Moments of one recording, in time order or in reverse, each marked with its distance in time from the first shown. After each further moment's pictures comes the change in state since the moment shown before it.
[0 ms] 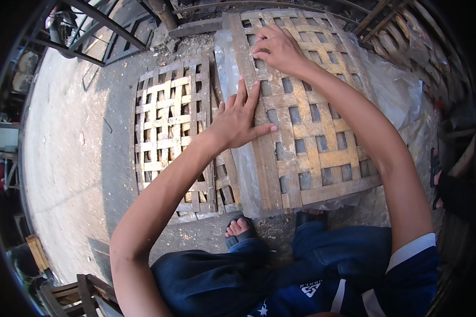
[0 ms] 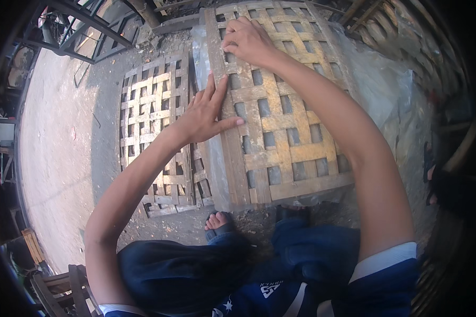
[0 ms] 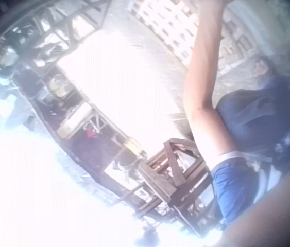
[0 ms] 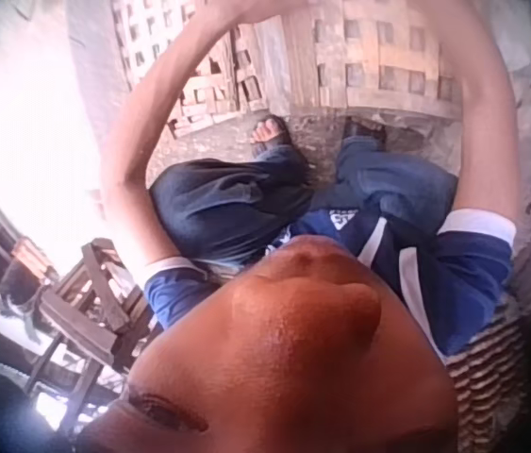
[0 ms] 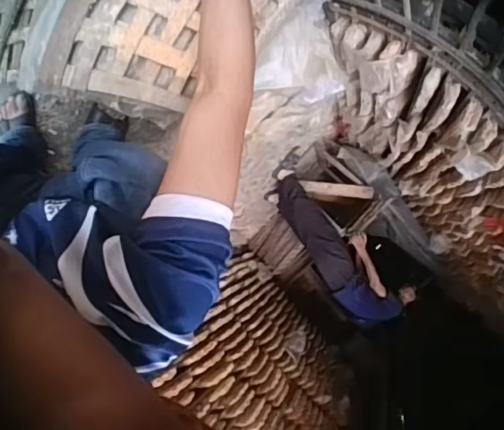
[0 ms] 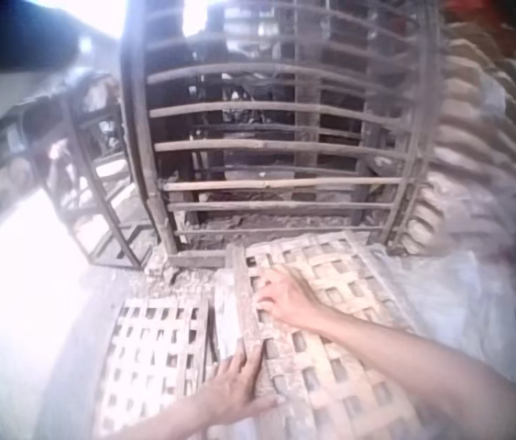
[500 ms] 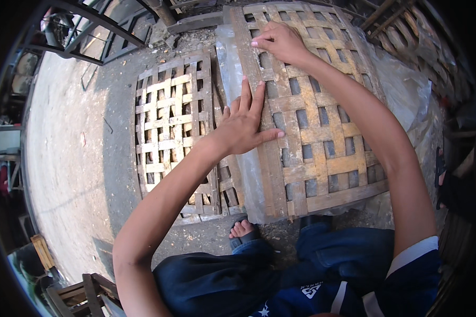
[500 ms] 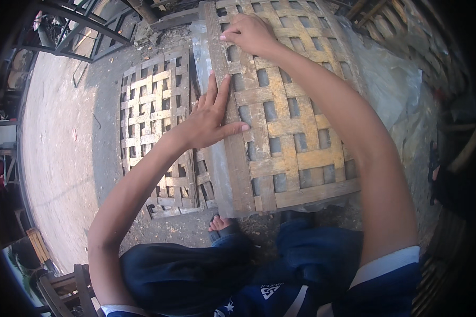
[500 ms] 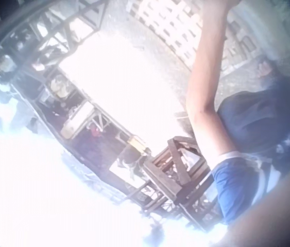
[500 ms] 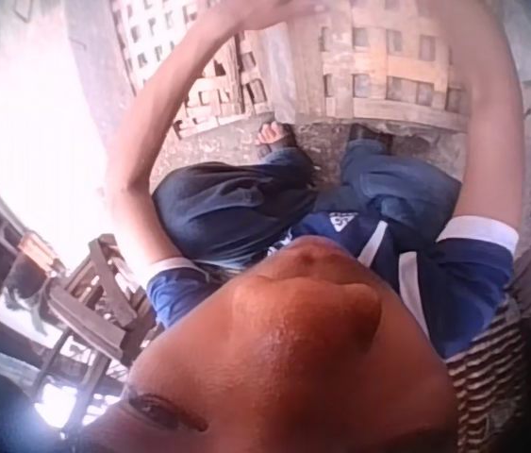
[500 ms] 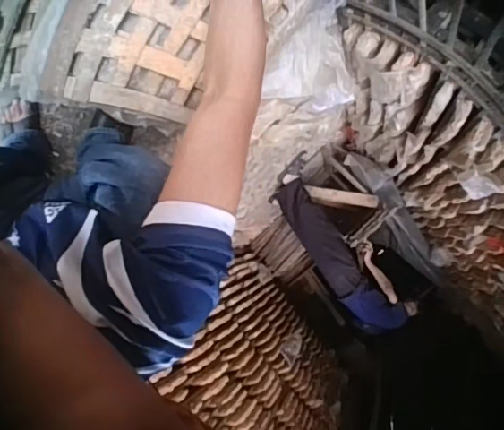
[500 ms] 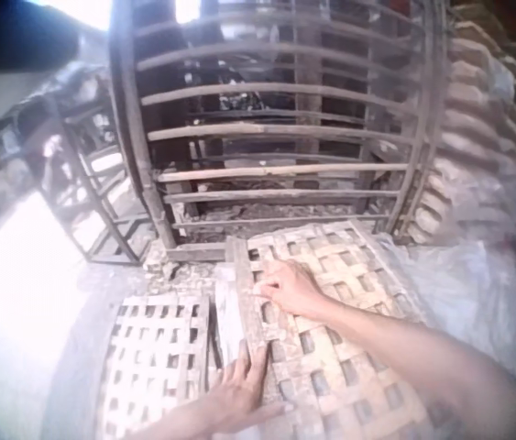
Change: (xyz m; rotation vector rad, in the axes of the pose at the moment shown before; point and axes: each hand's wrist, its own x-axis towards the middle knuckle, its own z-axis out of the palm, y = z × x) left_hand 0.006 -0.003 0.002 -0.070 -0.078 0.011; right_hand 0.015 0.021 0.022 0.164 0.007 0.219
